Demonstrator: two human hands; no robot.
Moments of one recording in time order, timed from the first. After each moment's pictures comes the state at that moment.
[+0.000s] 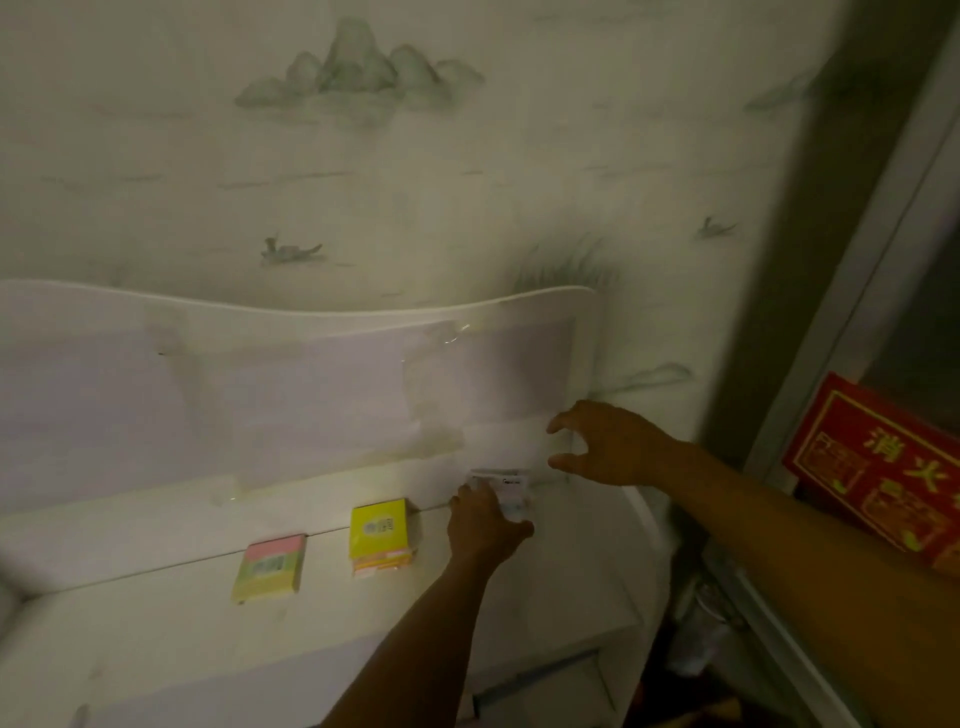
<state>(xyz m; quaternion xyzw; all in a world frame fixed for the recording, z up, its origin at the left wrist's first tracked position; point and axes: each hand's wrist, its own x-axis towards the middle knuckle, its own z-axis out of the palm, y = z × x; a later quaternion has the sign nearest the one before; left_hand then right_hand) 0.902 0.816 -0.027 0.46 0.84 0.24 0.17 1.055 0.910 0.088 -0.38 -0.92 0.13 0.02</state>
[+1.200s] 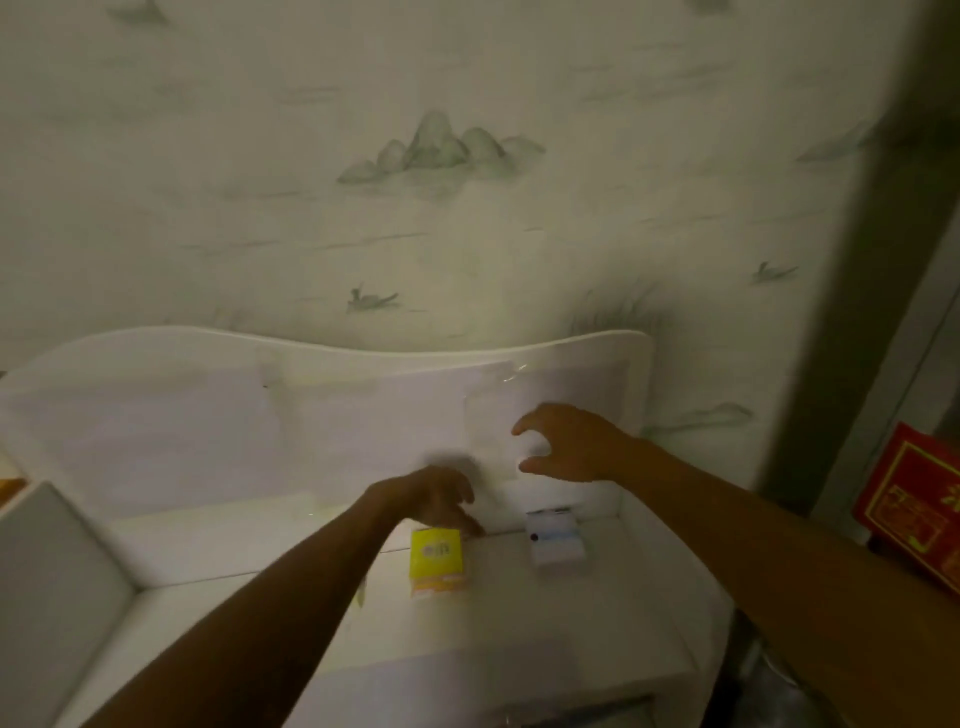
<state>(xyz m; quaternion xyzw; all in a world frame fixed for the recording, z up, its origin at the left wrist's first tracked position) 0.793 0.772 0.103 0.57 0.79 -0.05 0.22 0.968 0.889 0.135 -0.28 -0.95 0.11 0.04</state>
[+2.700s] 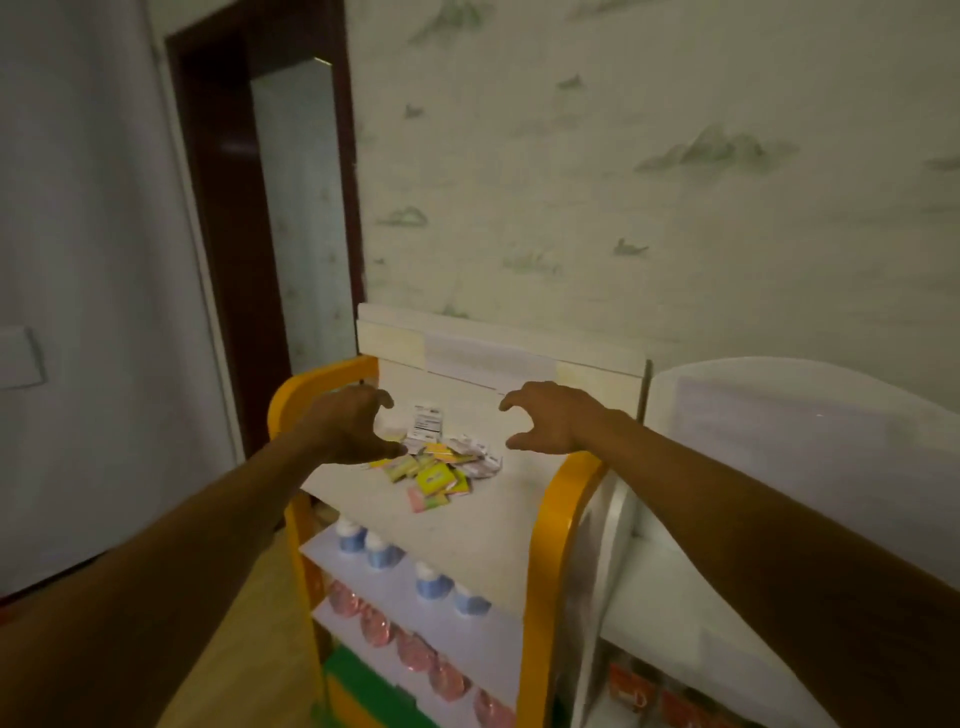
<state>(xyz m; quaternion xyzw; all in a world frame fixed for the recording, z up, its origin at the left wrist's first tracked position) 0.508 0.028 0.252 0.23 0.97 0.04 -0.10 0.570 0.289 0.259 0.05 -1.00 -0.03 0.05</state>
